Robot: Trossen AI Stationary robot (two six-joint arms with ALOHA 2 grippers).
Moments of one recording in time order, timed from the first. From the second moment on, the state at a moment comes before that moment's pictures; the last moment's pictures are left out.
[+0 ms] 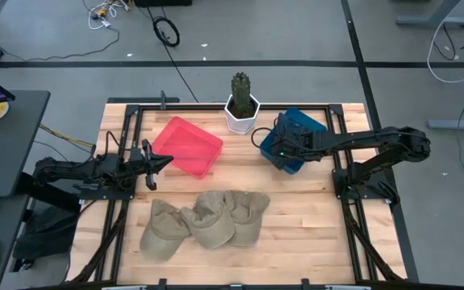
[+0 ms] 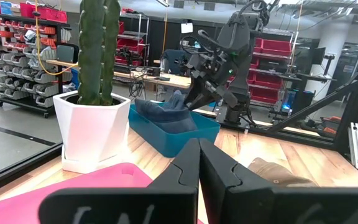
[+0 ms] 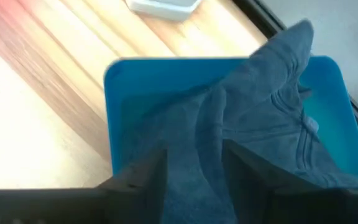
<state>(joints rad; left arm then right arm) -0.09 0.01 0.01 0.10 -0.38 -0.12 -0.13 1.36 0.93 -0.78 0.52 0.50</state>
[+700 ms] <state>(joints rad) -0.09 0.01 0.01 0.10 -0.38 -0.12 -0.11 1.36 1.08 -0.47 0.43 0.67</state>
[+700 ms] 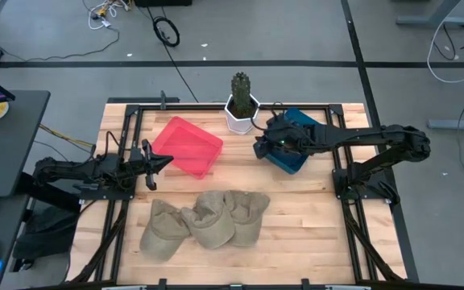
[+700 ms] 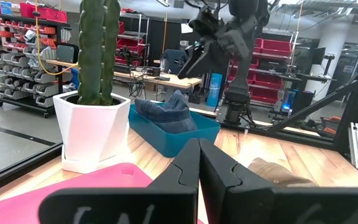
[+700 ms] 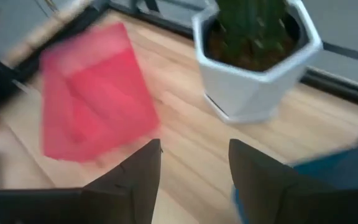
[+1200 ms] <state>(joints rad) -0.09 0.01 0.01 0.10 -0.38 -0.12 0.03 1.36 1.08 -0.23 0.46 0.59</state>
